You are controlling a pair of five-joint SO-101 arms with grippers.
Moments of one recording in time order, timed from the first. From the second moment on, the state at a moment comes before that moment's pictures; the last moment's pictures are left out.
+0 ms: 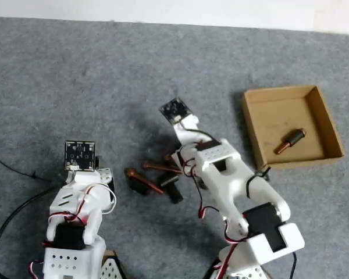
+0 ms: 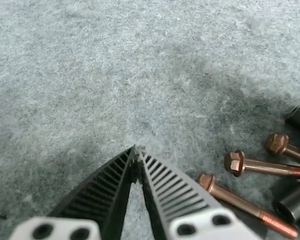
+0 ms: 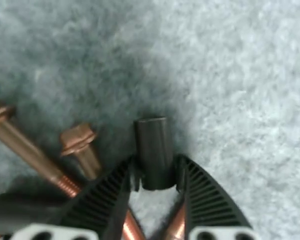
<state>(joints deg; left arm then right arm) -2.6 -103.8 96.0 52.0 7.5 -27.4 4.0 40.5 29.8 18.2</state>
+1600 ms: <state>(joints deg) -2.6 -103.8 96.0 52.0 7.5 -26.1 -24.0 68.2 13.9 18.2</state>
